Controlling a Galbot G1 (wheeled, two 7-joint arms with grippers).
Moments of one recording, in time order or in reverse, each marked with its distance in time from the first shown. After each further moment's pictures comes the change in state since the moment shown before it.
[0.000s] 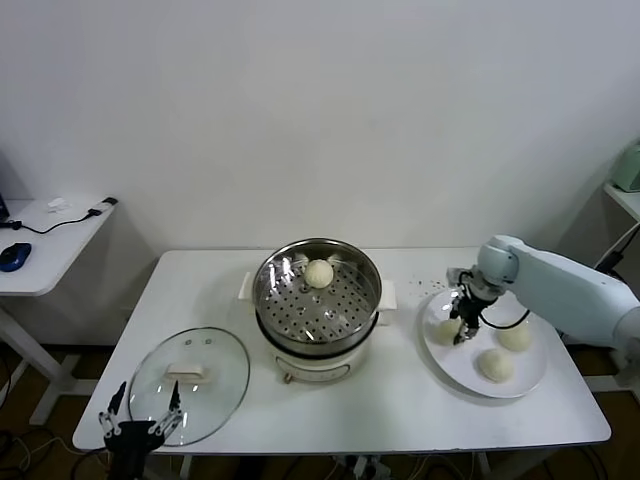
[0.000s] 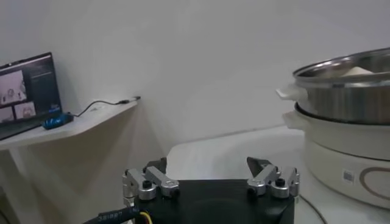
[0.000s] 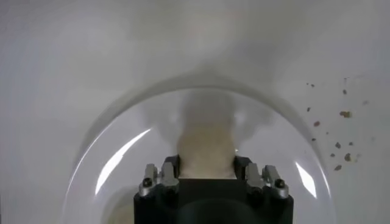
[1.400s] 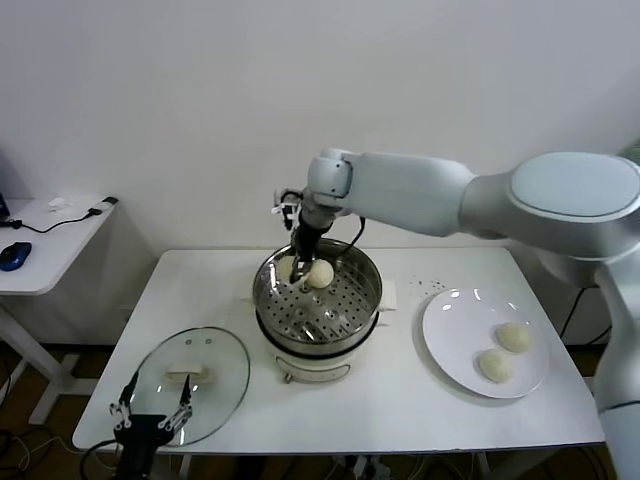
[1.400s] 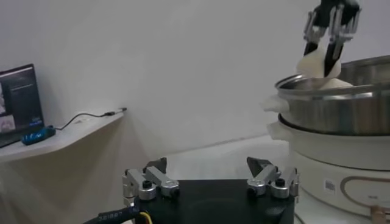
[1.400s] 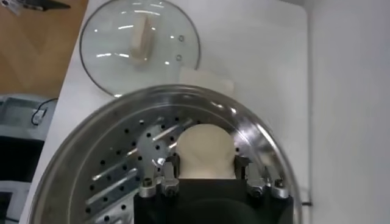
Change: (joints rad) left arm 0.000 0.041 0.037 -0.011 0.008 -0.015 -0.001; right arm 0.360 0.638 -0.351 0.008 0.670 -0.204 0.198
